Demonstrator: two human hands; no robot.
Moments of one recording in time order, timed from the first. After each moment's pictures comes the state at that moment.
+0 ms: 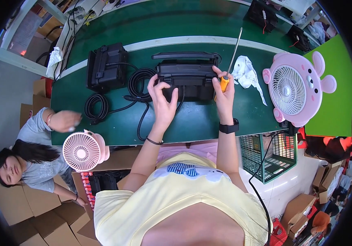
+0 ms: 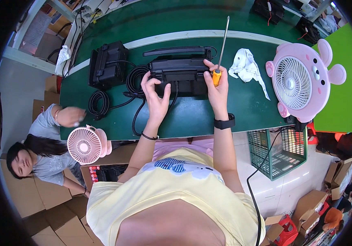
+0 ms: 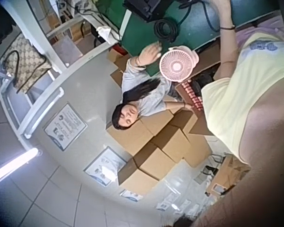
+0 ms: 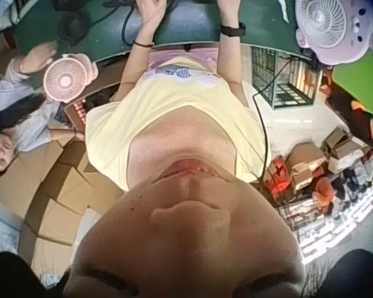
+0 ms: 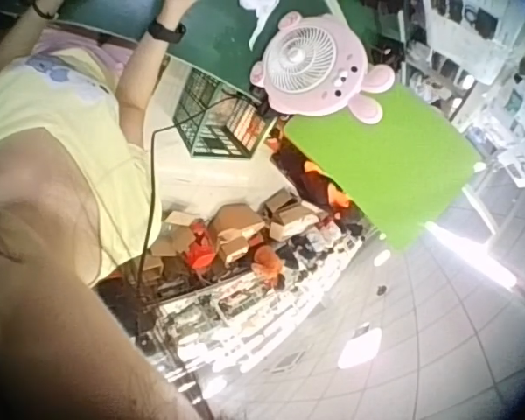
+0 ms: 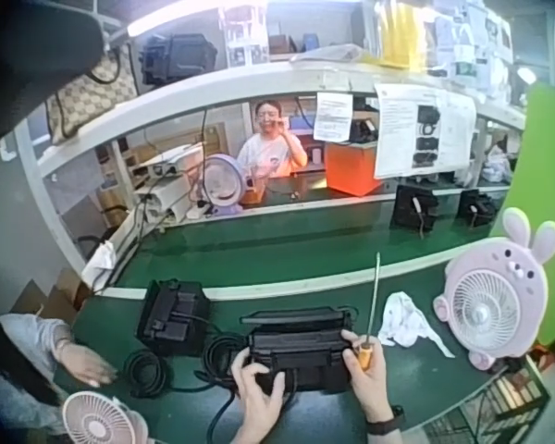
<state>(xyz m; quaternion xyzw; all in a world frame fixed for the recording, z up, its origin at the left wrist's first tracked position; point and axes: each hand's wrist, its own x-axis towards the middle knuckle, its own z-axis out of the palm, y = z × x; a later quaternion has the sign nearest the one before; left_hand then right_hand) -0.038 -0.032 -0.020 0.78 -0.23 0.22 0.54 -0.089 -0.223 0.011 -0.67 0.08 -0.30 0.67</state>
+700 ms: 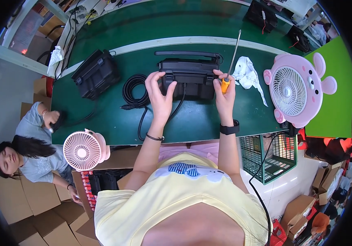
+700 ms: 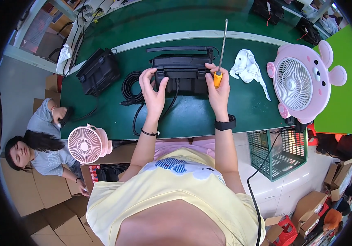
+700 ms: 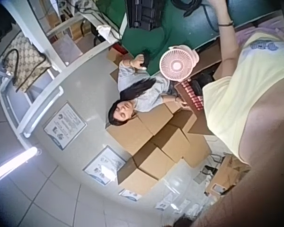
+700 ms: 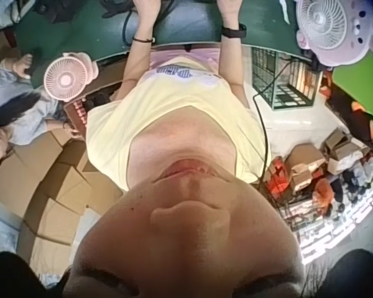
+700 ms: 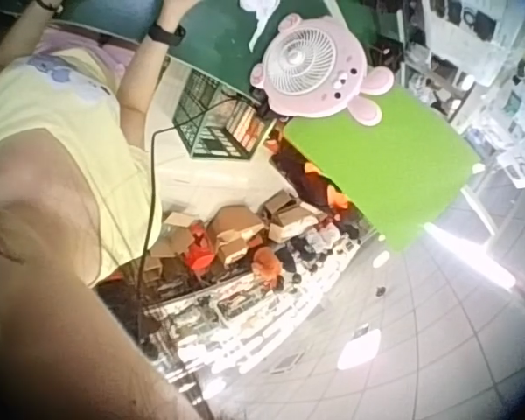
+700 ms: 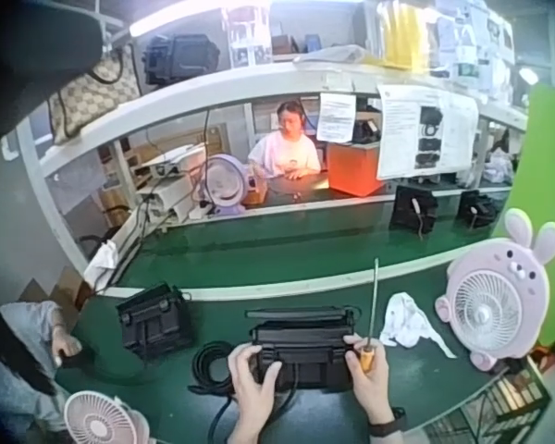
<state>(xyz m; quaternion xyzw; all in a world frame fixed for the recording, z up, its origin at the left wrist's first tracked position) -0.024 -0.033 -0.005 0.78 -0.17 0.18 0.58 -0.090 -0.224 0.004 -0.69 0.08 -0.33 0.64</state>
